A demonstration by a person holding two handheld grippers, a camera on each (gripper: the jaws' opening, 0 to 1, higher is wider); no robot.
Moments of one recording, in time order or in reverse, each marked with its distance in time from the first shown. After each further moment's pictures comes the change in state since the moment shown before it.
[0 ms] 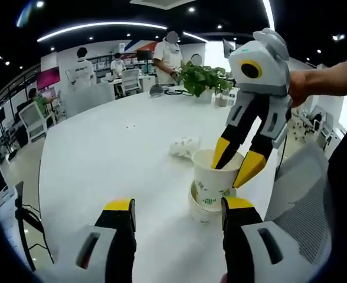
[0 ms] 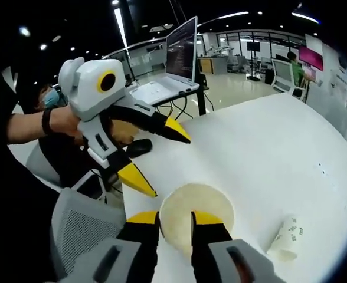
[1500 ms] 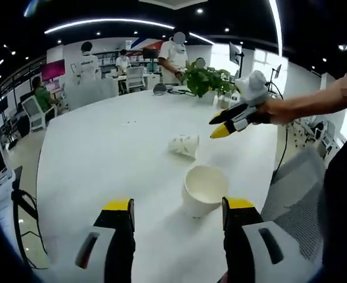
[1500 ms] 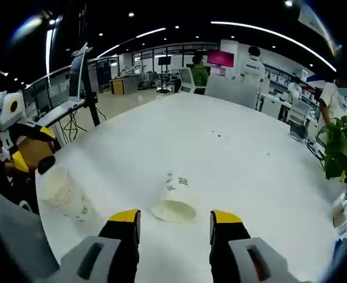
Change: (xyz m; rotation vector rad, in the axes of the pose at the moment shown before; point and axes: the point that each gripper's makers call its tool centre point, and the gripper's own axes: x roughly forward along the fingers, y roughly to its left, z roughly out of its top) left arm -0.009 -0.007 -0.013 -0.070 0.000 0.015; right arm -0.075 -0.186 -0.107 0.240 -0.118 -0.624
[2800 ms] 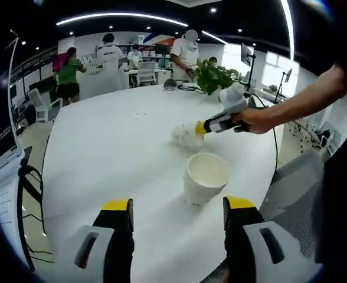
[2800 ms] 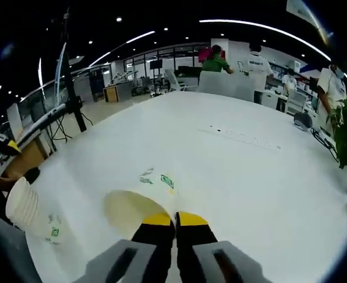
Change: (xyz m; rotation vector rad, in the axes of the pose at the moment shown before) left arm -0.018 -0.003 -0.020 -0.038 0.038 0.054; right arm 0.058 -0.011 0.013 0.092 -0.058 0.021
